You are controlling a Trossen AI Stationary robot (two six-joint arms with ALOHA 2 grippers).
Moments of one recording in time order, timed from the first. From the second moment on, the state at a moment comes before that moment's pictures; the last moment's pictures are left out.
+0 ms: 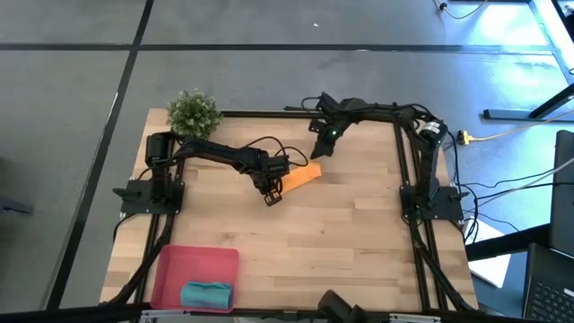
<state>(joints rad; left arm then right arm) 0.16 1.89 1.16 -0.61 0.05 -0.39 -0.67 1.96 1.32 -0.67 -0.77 -0.17</state>
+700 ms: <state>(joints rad) 0.16 1.89 1.16 -0.61 0.05 -0.39 -0.54 1.60 0.77 0.08 -0.75 -0.27</state>
